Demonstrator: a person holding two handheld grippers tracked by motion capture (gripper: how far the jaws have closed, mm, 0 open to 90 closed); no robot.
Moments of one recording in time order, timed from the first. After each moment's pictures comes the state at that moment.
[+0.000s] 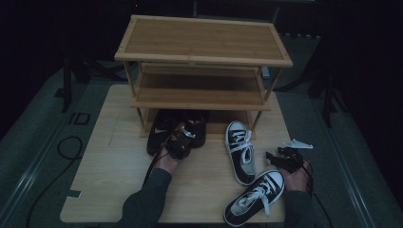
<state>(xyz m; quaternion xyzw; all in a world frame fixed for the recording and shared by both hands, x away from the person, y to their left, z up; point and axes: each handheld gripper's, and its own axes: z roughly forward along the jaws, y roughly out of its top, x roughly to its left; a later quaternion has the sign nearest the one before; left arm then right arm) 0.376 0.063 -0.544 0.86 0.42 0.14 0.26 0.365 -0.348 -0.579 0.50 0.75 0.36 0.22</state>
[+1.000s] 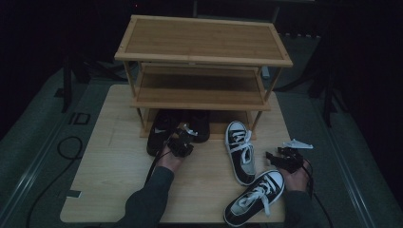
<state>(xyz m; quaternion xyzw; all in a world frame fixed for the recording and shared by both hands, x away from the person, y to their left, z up) 0.376 0.062 -0.541 0.86 0.42 0.14 0.27 0.365 -0.348 -0.579 0.50 0.75 0.36 0.22</state>
